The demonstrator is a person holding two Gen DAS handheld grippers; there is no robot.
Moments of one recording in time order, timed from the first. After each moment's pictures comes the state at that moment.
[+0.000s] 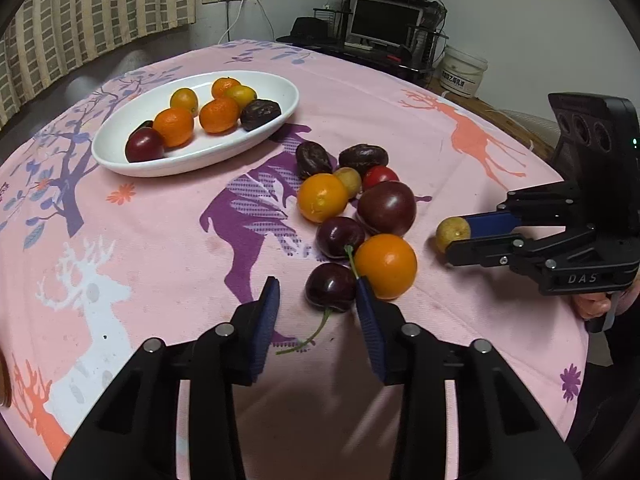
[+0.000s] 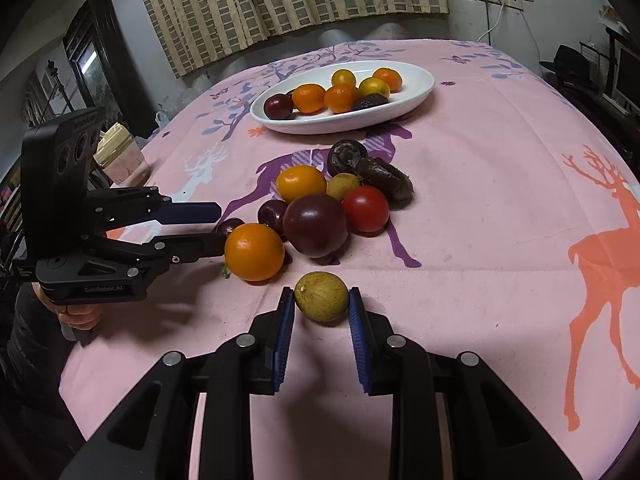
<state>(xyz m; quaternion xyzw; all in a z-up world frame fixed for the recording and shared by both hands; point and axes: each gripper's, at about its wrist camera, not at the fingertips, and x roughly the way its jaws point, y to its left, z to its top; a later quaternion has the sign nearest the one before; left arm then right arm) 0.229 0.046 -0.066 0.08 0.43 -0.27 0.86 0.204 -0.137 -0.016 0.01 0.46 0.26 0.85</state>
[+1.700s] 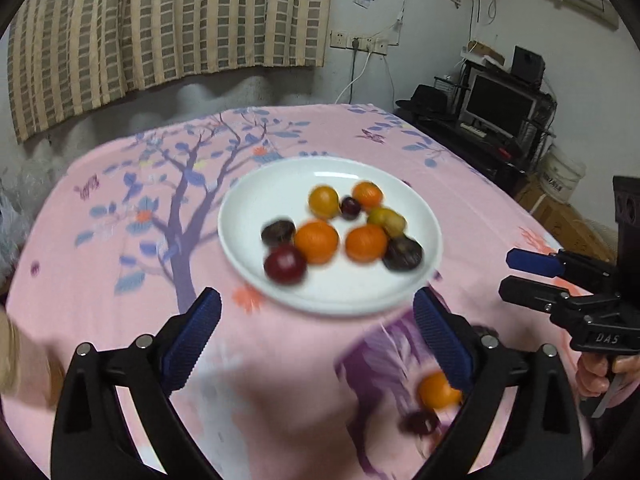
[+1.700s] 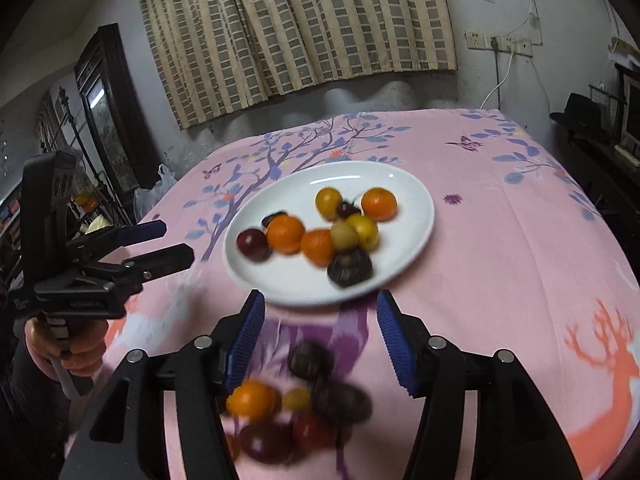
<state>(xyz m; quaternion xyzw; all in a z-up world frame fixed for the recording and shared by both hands) 0.299 0.095 0.004 -0.02 0.37 -0.08 0.93 0.295 -0.136 0.034 0.02 0.38 0.26 0.89</state>
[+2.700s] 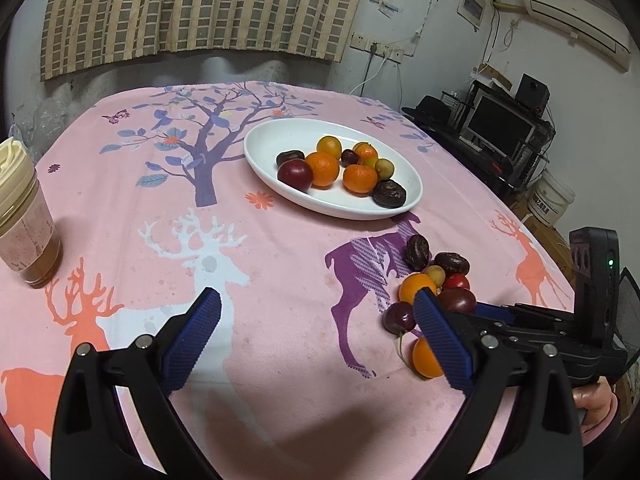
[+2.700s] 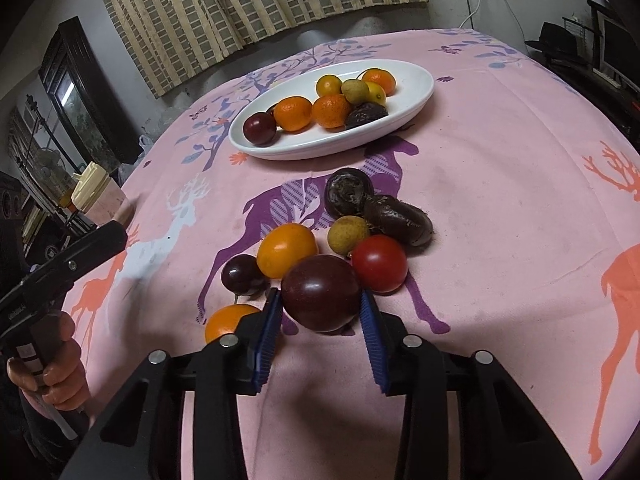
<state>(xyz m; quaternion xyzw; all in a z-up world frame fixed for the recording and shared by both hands) 0.210 0.114 -0.023 -0.09 0.37 -0.07 0.92 0.243 -0.115 -0.020 0.07 0.47 0.23 0.85</state>
